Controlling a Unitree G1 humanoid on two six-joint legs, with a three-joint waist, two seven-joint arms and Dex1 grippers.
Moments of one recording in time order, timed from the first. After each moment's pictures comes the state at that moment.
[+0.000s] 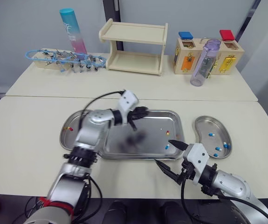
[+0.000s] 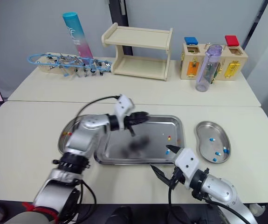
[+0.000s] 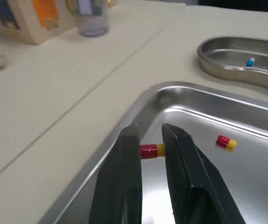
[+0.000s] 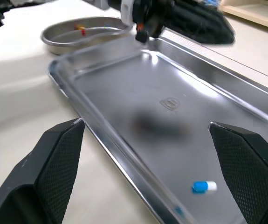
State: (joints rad) left arm -0.61 0.41 -0.06 0.10 -0.18 0.41 -0.86; right arm 0.13 -0.50 0.19 -0.73 0.26 0.45 0.58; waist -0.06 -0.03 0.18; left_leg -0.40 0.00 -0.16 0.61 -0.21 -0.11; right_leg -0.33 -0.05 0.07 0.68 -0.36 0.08
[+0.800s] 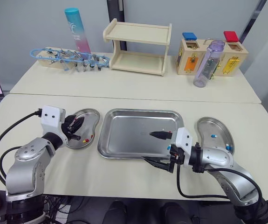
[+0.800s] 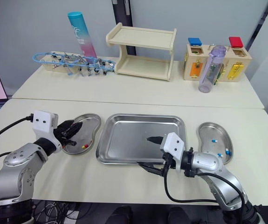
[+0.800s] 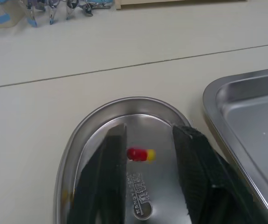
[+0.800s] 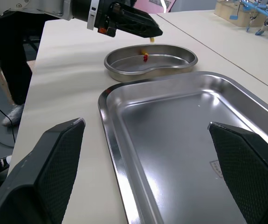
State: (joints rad) left arm -0.15 0.52 0.39 -0.27 -0.31 0.65 -0.47; right arm -0.17 -0.50 0.26 -0.52 0.33 0.44 0.80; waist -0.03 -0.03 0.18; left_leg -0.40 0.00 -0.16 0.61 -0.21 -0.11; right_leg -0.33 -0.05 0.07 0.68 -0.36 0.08
